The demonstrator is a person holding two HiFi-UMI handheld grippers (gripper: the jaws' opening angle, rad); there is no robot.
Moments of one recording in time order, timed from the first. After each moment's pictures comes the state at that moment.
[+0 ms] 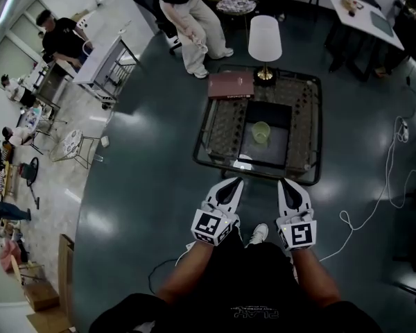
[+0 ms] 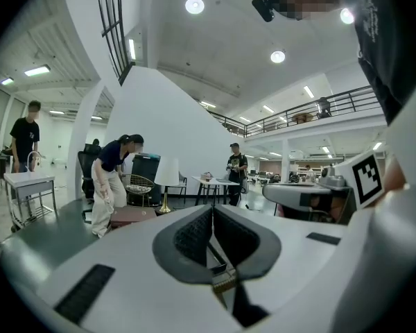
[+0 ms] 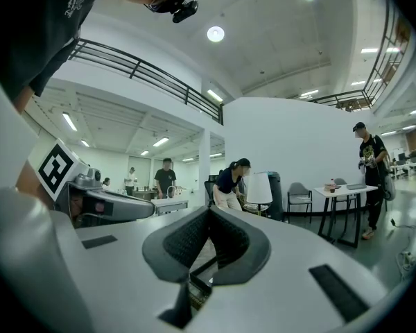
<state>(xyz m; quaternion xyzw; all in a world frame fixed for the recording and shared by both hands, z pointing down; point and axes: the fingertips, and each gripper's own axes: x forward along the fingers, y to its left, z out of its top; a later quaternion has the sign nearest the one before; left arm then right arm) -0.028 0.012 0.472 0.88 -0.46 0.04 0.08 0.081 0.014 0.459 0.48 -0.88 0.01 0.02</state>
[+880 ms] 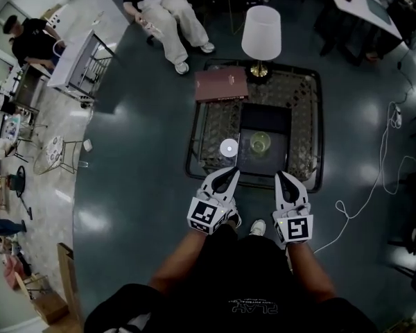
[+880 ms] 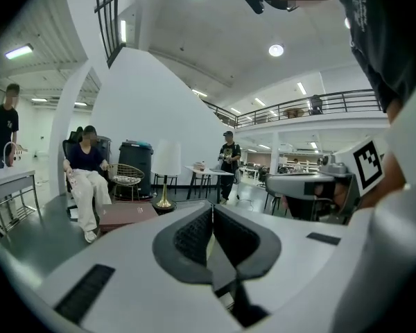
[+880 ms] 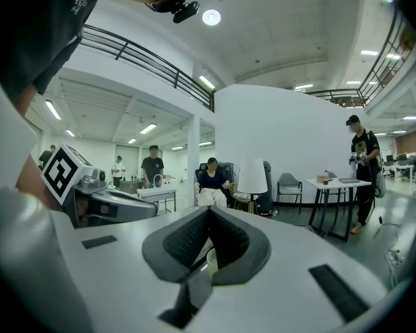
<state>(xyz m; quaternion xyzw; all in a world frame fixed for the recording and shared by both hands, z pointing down) -0.059 -0.119 0.518 0.91 -0.40 0.08 0.10 0.050 -0.101 0.492 0.52 -0.85 0.04 0.06</state>
